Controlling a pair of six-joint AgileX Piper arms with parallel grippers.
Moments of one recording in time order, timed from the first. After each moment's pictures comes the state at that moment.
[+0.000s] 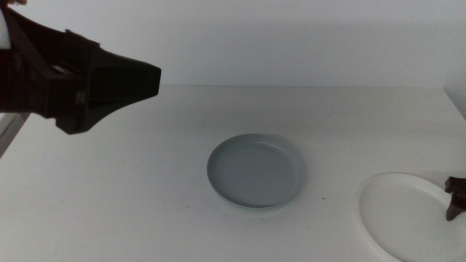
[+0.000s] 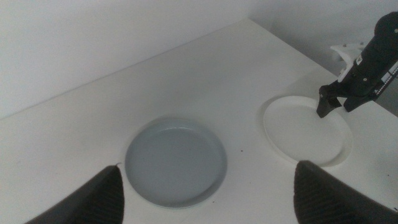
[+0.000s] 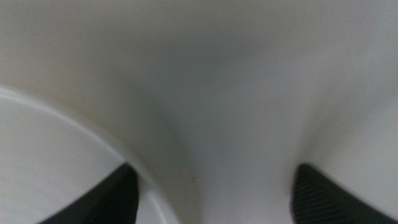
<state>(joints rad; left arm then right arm) -0.40 0.90 -1.16 -0.46 0.89 0.34 -0.25 1.78 -0.94 0.01 0.74 0.13</state>
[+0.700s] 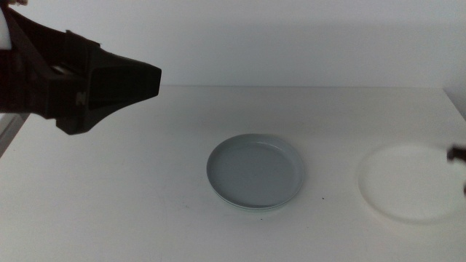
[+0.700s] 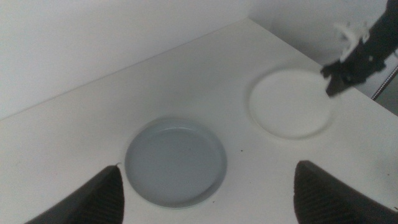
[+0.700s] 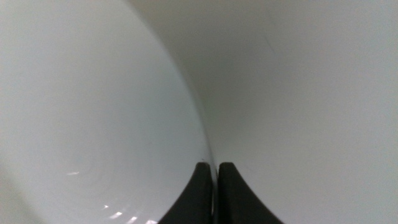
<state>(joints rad) -0.40 0.90 -1.16 -0.45 0.89 0.34 -0.23 1.69 -1.04 0.10 0.86 0.09</state>
